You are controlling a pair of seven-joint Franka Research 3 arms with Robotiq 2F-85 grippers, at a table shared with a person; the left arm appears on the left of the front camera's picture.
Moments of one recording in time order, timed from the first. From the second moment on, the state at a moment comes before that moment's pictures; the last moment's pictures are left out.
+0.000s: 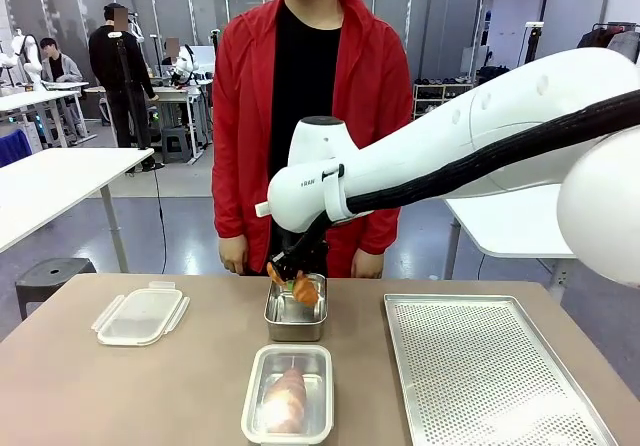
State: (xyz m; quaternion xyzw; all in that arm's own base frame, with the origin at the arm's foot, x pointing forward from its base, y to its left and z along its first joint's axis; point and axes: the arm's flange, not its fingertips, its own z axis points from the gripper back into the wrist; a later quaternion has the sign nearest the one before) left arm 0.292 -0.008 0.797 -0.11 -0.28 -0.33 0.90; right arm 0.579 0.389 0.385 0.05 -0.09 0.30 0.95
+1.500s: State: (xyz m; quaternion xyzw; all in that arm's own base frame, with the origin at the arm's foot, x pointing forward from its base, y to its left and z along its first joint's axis) left arm 0.292 -0.008 0.797 -0.11 -0.28 -0.33 0.90; right arm 0.616 0.378 0.344 0.07 -0.09 0.23 0.97
